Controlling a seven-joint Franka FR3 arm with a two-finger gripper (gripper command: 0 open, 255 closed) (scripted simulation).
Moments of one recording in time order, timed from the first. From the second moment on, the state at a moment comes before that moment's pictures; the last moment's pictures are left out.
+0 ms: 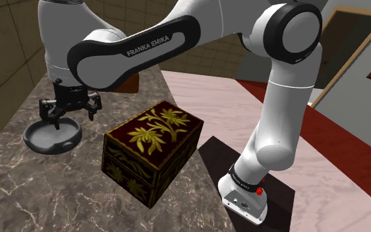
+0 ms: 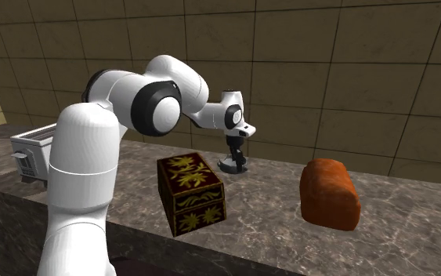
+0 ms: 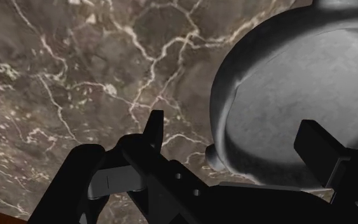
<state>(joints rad) 0.22 0.29 0.48 -1.86 -0.24 2.19 0.93</state>
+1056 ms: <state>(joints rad) 0.22 0.30 0.48 -1.86 -0.24 2.20 0.93</state>
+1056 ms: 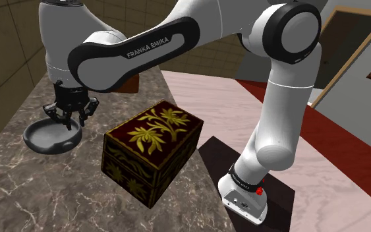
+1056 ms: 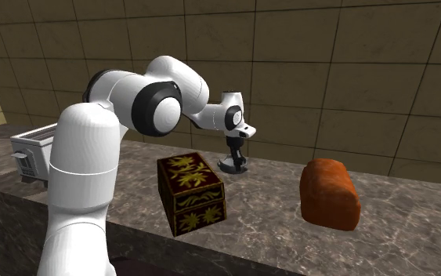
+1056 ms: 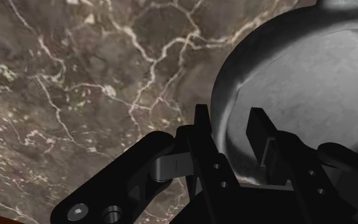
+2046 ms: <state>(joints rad) 0.21 0.23 0.50 -1.76 -0.19 2.05 0.89</state>
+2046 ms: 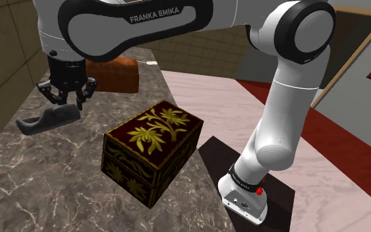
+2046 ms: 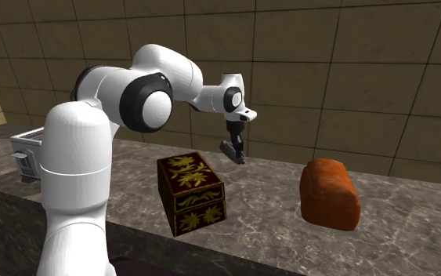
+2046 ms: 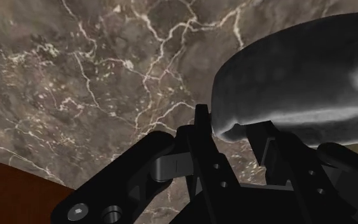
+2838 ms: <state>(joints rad) 0.21 0.21 0.51 -1.63 -0.17 1.90 0.87</state>
